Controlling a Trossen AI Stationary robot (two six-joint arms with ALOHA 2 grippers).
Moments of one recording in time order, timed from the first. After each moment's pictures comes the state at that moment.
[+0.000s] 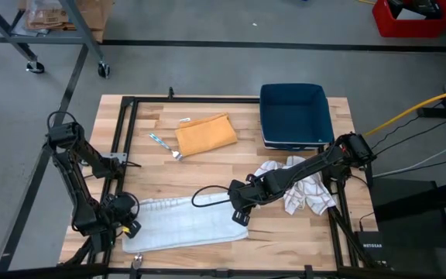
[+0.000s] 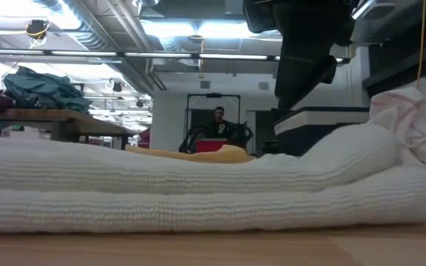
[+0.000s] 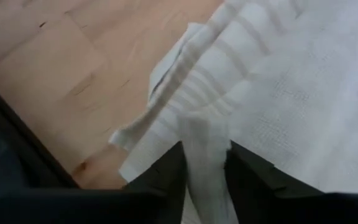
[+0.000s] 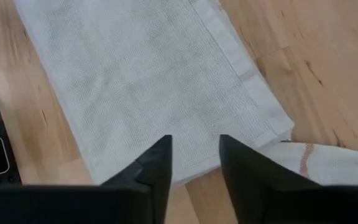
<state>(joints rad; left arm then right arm) -1.28 1.46 0.80 -0.97 -0.40 -2.18 0.37 1.82 1.34 -0.64 0.06 0.75</state>
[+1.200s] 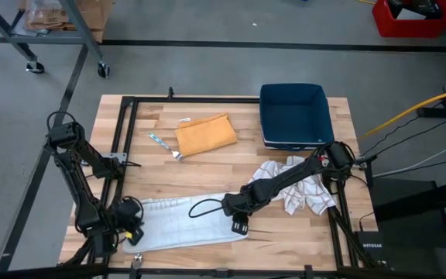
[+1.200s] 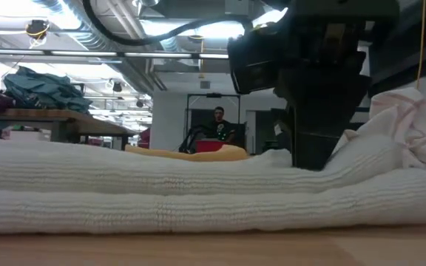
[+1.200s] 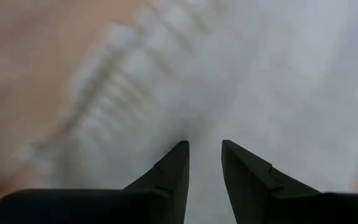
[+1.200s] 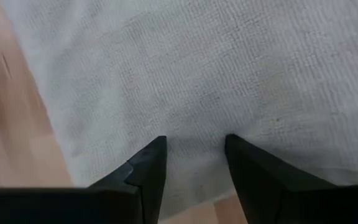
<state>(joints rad) -1.25 1.46 0.79 -0.81 -0.50 -2.07 0.37 2.03 1.34 -0.54 -0.16 0.65</state>
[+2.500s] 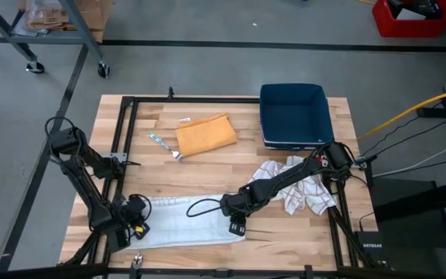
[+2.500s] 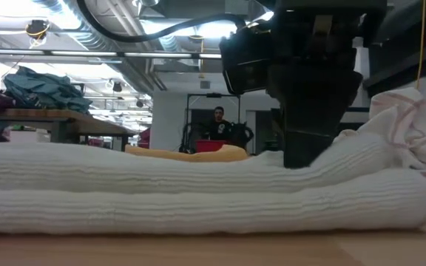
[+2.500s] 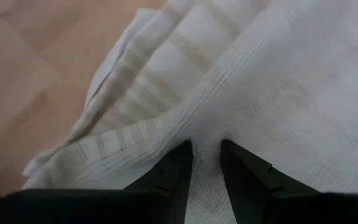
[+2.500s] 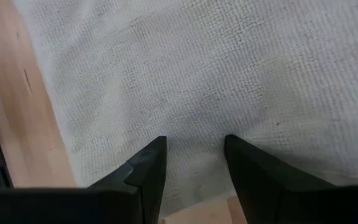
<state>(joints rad) -1.14 1.54 0.74 -0.80 -0.34 -1.97 0.37 2.05 1.35 -0.48 -0.18 0.68</state>
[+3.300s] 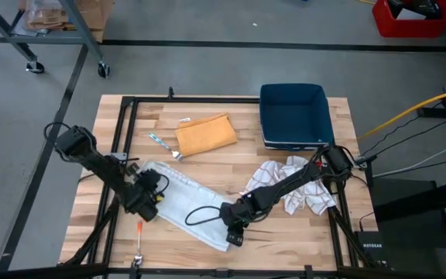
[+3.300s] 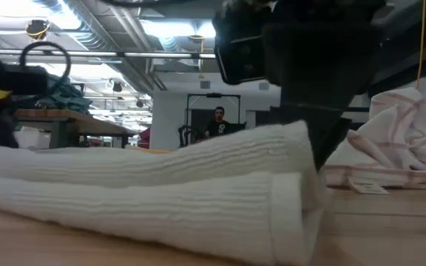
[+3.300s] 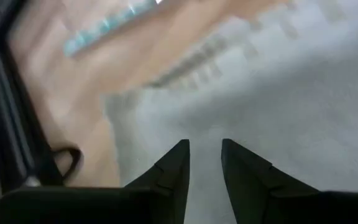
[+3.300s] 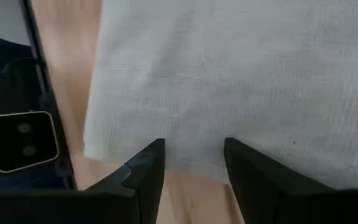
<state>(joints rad) -0.71 1.57 0.64 -1.02 -0.65 -1.51 0.43 2.05 1.34 -0.31 -0.21 0.82</state>
